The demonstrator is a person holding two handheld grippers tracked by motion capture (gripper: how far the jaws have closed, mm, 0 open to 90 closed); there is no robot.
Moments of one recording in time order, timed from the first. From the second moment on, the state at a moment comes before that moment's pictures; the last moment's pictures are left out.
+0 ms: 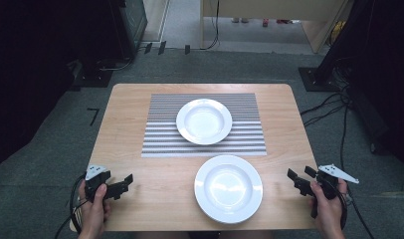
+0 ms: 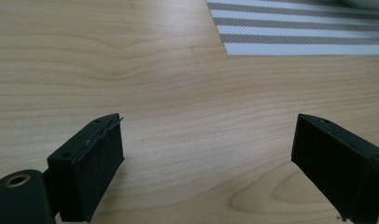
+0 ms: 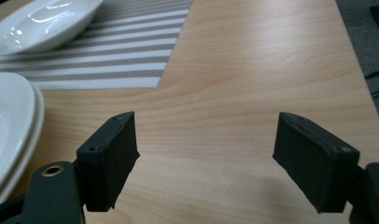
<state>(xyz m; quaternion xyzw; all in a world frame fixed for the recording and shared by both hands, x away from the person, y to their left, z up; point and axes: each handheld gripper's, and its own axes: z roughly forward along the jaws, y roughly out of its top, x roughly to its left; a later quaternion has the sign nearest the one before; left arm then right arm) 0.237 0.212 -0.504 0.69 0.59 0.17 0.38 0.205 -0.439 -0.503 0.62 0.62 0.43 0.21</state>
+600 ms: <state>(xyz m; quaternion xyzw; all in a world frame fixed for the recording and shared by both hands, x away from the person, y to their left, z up) 0.217 0.243 -0.513 0.69 0.61 0.20 0.35 0.181 -0.460 -0.521 0.64 0.63 0.39 0.22</state>
